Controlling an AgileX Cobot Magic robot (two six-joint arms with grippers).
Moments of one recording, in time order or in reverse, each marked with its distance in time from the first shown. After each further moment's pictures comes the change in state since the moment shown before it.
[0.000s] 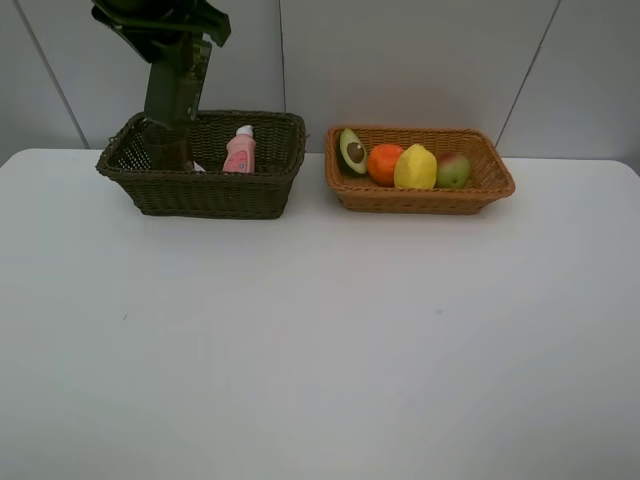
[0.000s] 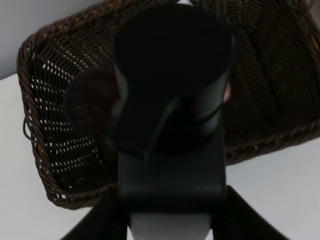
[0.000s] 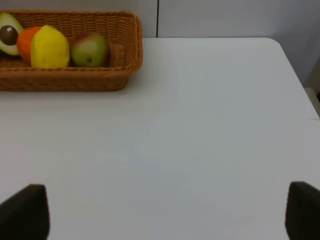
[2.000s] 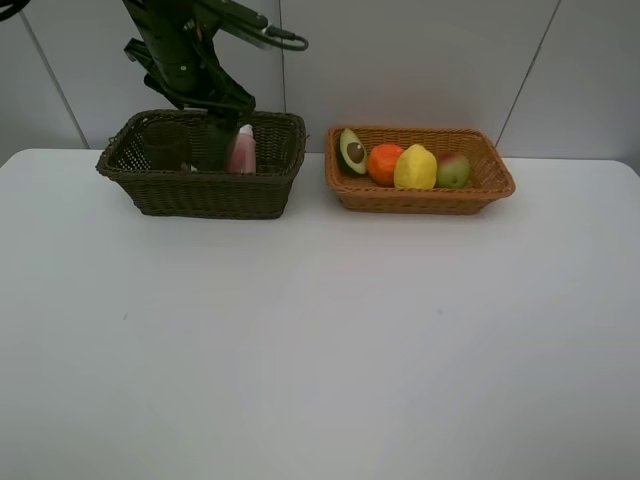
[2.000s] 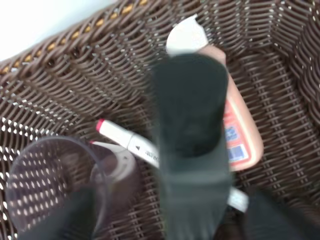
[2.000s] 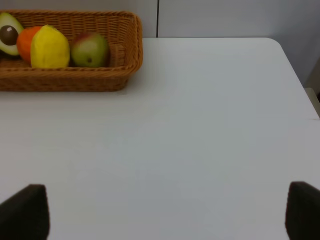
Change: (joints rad) left arm 0.051 0.260 -0.002 0.035 -0.272 0.027; right arm 0.000 0.000 0.000 0.000 0.000 0.000
